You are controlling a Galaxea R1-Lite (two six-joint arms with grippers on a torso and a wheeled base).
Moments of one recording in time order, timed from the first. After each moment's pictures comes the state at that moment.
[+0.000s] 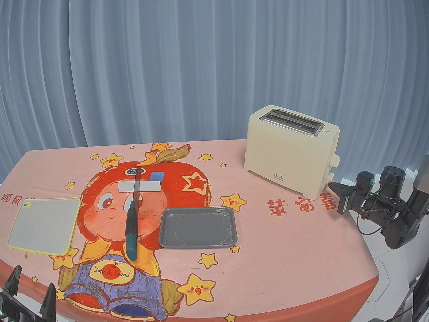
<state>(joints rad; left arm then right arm) -0.01 0.02 -0.02 0.00 0.00 0.00 0.05 2.06 -0.44 -1.34 0.33 -0.07</state>
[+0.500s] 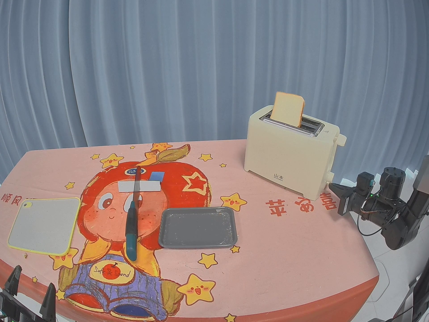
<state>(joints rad) -0.01 0.02 -0.02 0.00 0.00 0.00 0.05 2.06 -0.43 -1.34 0.33 -0.07</state>
